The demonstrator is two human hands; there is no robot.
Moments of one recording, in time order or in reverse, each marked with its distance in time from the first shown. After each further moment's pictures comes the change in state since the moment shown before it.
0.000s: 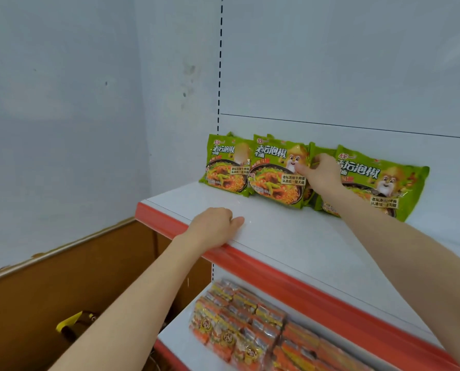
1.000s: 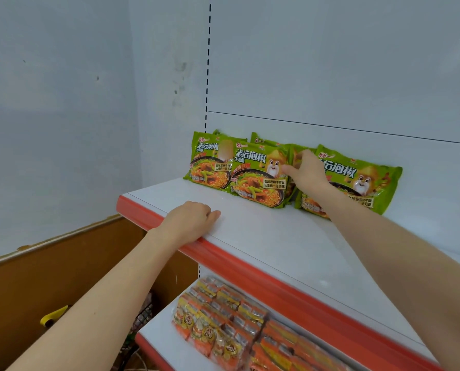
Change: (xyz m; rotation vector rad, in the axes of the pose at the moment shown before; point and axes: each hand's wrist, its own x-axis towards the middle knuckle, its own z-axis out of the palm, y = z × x) left_hand -0.004 0.004 0.003 0.051 0.085 0.030; right_hand -0.001 0.005 -0.020 -0.117 -0.131 -0.070
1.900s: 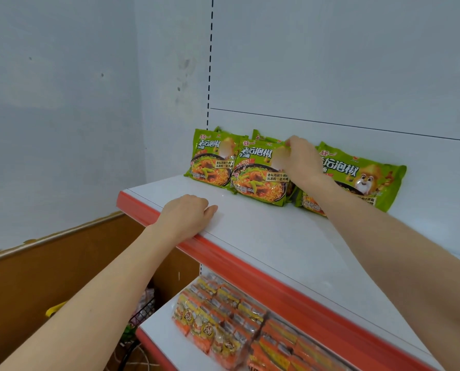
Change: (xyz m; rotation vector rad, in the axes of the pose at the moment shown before) left_hand -0.002 0.005 -0.004 0.179 0.117 0.010; right_hand 0.009 -0.016 0.002 -0.354 0.078 -0.204
